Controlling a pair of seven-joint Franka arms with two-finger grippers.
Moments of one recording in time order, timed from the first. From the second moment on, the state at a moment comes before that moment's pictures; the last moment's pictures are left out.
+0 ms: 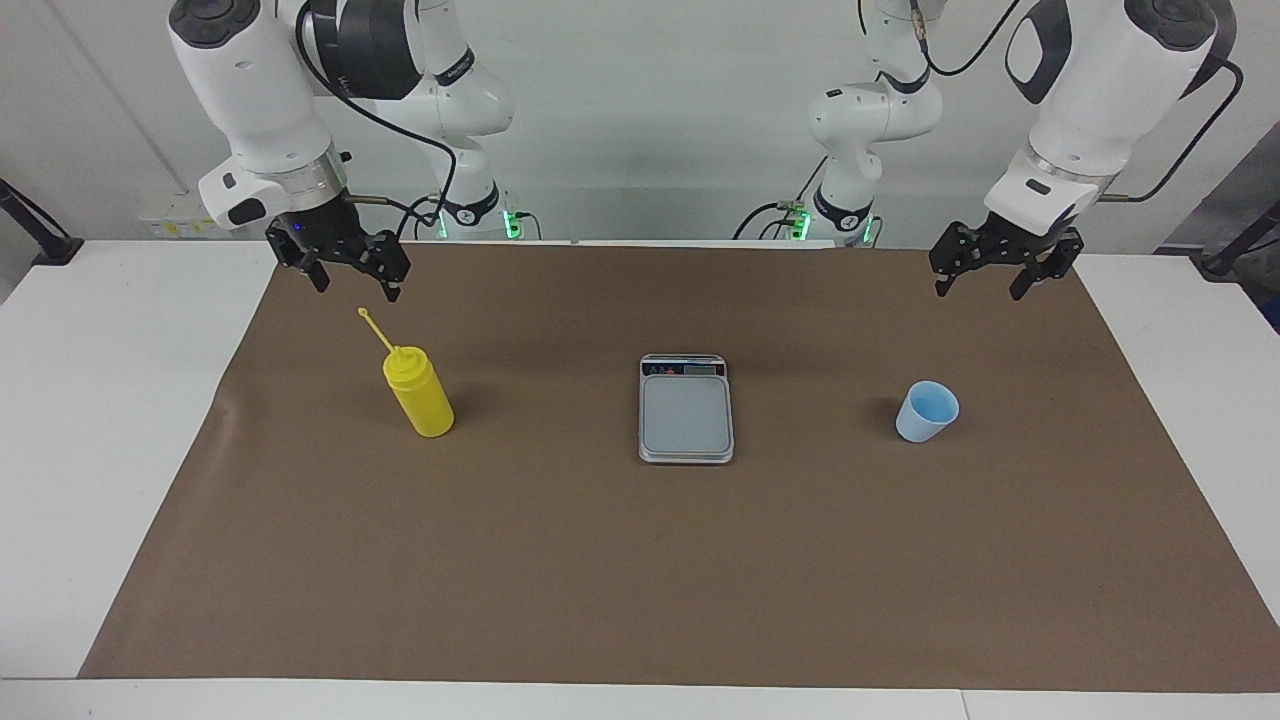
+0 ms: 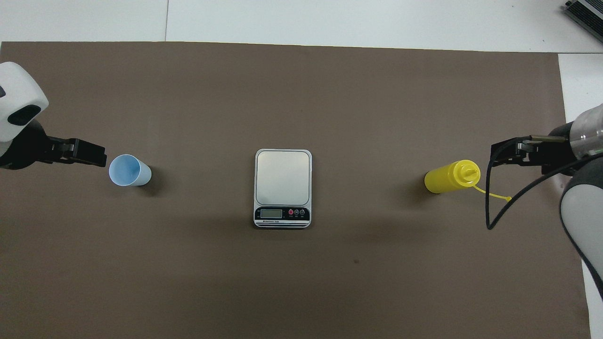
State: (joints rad) left arm 0.10 -0.04 -0.22 -1.67 -0.05 1.63 0.01; right arm 0.00 -0.04 0.02 -1.72 -0.02 1.67 0.19
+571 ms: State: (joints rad) left arm 0.10 -0.04 -0.22 -1.67 -0.05 1.62 0.01; right arm 0.00 -0.04 0.02 -1.72 -0.02 1.67 0.19
